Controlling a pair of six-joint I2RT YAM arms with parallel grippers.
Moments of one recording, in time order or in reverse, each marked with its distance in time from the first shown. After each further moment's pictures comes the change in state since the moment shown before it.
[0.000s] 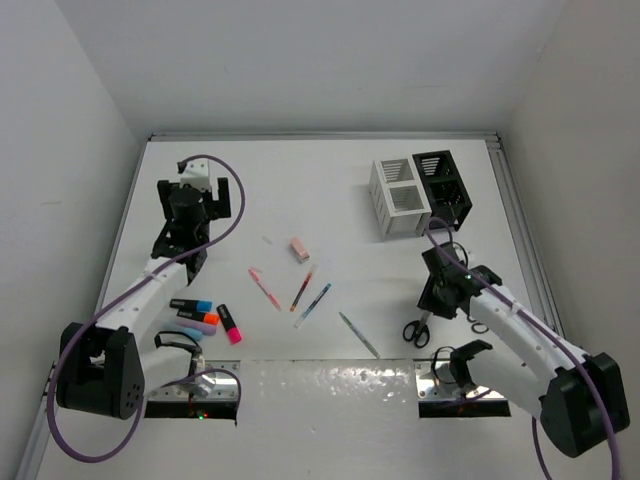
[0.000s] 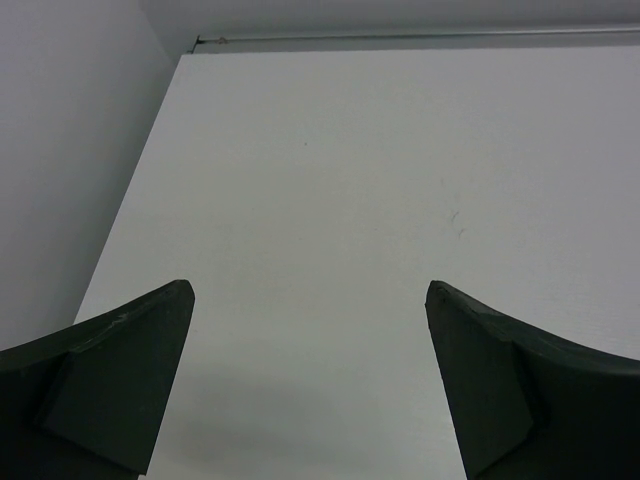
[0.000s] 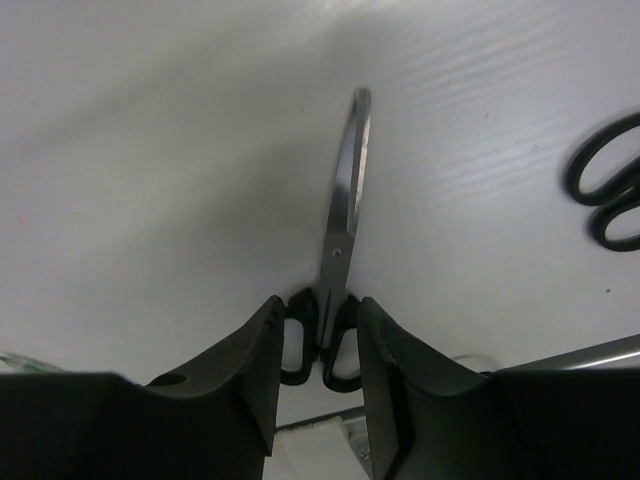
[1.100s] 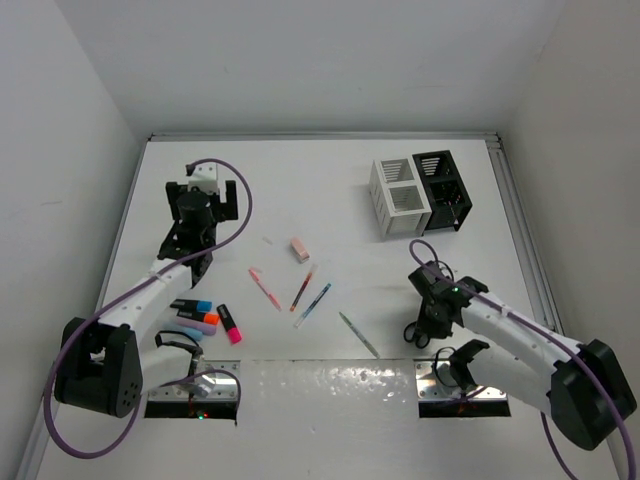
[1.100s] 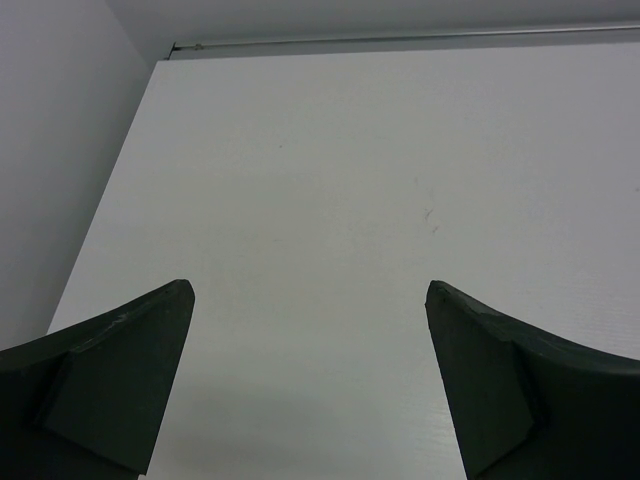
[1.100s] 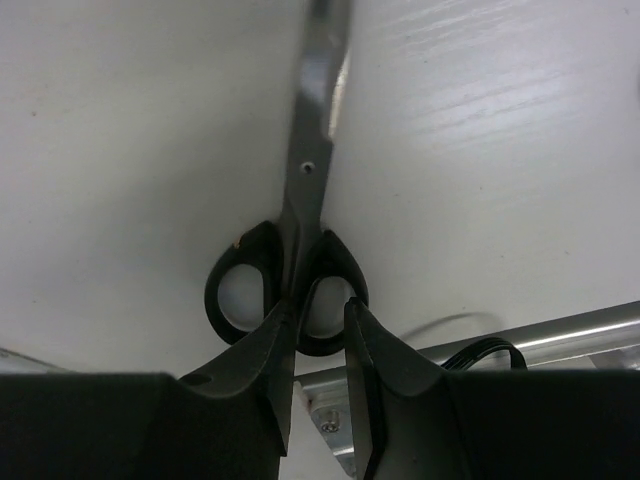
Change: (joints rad) left arm -0.050 0.014 -0.026 0.062 -0.014 -0.009; right arm 0.185 0.013 -0.122 -0.029 -0.051 0.066
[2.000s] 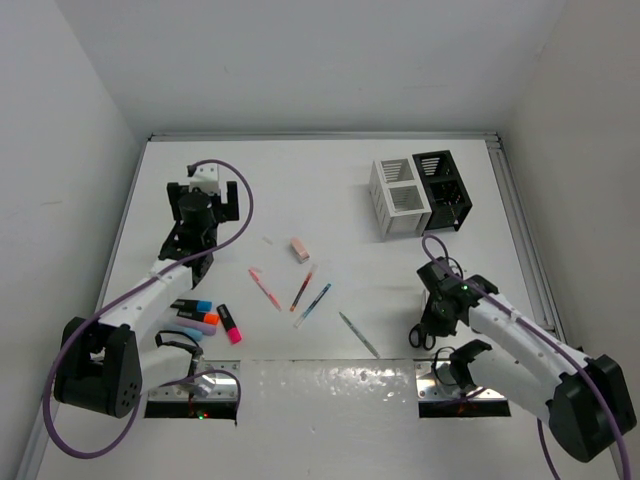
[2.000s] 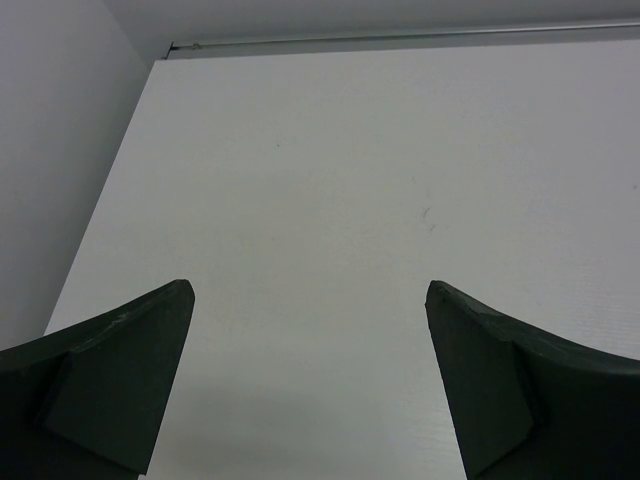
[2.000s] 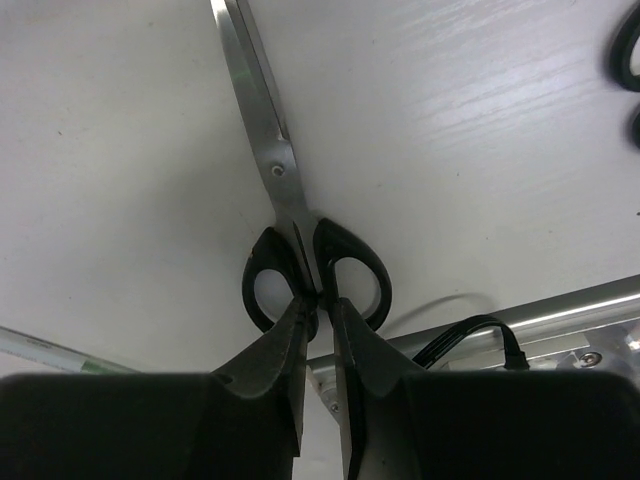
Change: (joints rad) left arm -0.012 0.000 -0.002 0.001 -0.007 0.000; right arm -0.085 -0.063 0.032 -0.071 -0.014 0.021
